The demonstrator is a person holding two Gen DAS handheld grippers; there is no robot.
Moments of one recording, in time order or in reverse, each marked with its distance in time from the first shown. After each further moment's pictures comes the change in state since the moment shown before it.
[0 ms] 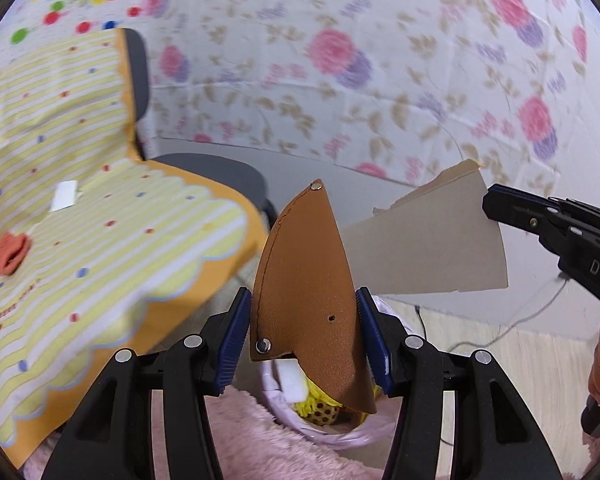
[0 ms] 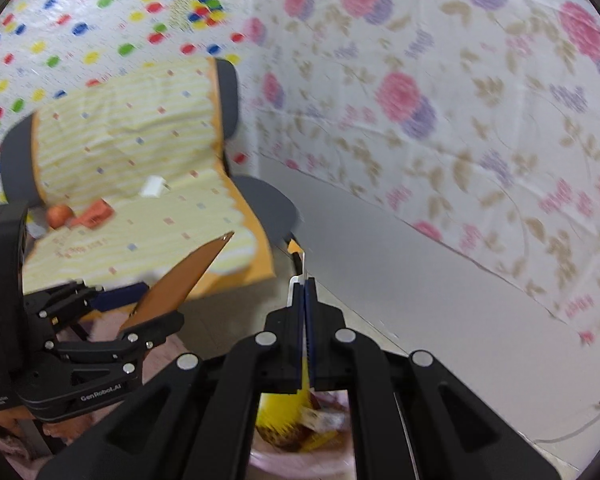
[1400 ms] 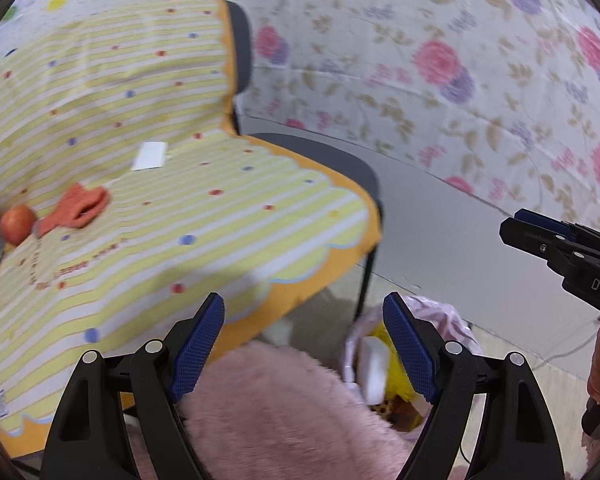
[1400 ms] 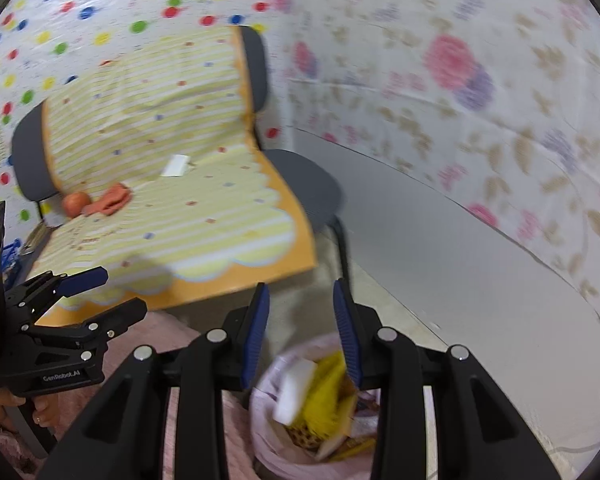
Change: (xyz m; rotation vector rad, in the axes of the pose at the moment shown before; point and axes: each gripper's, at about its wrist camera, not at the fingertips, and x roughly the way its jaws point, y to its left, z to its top) left arm -0.026 0.098 -0.008 -0.201 0.009 0.240; right arm 0.066 0.039 0.032 -0.034 0.056 0.205
